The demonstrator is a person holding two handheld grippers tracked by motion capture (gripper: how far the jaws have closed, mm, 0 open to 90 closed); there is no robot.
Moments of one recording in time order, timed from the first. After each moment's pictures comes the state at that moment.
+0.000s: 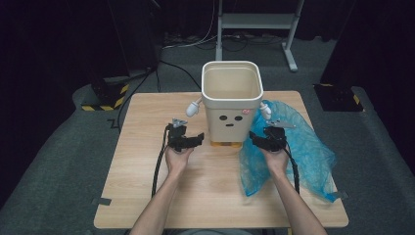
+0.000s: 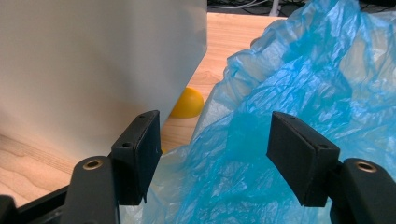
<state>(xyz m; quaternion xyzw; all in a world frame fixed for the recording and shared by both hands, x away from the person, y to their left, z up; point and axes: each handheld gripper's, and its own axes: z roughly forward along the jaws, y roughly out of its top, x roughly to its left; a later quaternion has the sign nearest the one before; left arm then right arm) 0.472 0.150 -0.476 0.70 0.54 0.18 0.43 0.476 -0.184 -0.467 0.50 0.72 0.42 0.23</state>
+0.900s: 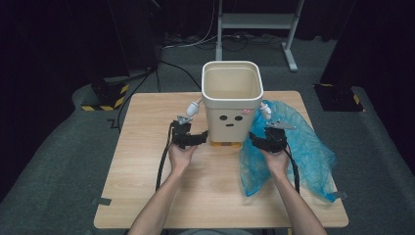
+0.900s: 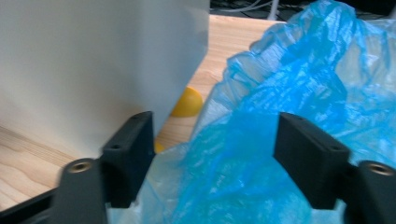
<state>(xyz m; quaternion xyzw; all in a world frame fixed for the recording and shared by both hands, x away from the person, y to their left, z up) 0.478 0.138 -0.468 0.71 0.54 0.19 0.42 0.472 -0.183 -0.466 0.49 0.72 0.42 0.24</state>
